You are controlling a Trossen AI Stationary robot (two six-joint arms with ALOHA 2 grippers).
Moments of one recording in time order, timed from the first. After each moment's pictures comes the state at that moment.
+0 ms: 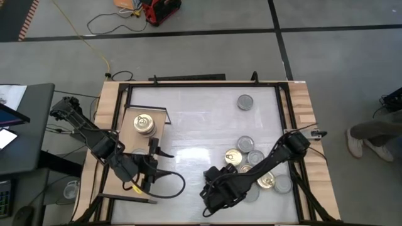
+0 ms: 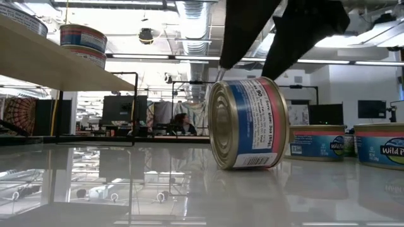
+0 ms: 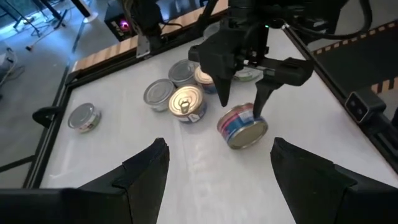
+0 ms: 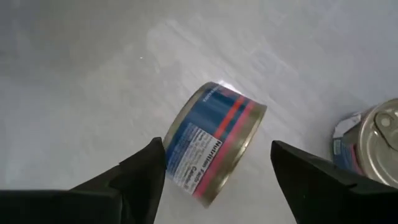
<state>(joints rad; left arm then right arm) -0.69 1.23 1.21 -0.57 -0.63 -0.05 0.58 2.16 1.86 -1.10 0.53 1.33</state>
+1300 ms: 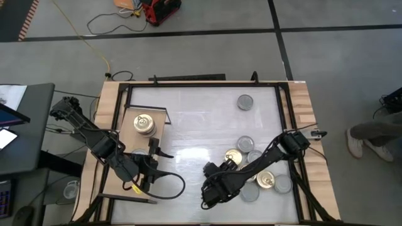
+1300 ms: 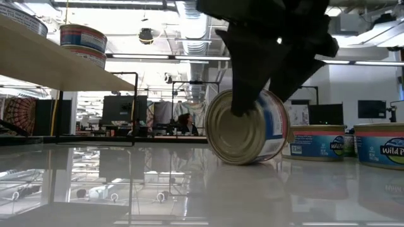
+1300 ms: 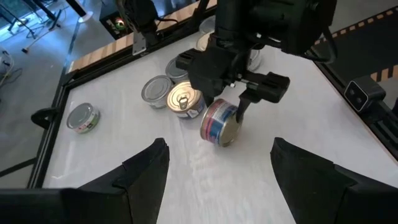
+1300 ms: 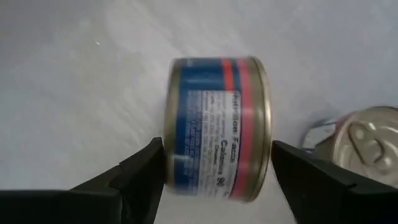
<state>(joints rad) -0.69 1.23 1.21 -0.59 -0.62 -0.02 0.53 2.20 1.81 -1.15 0.52 1.27</state>
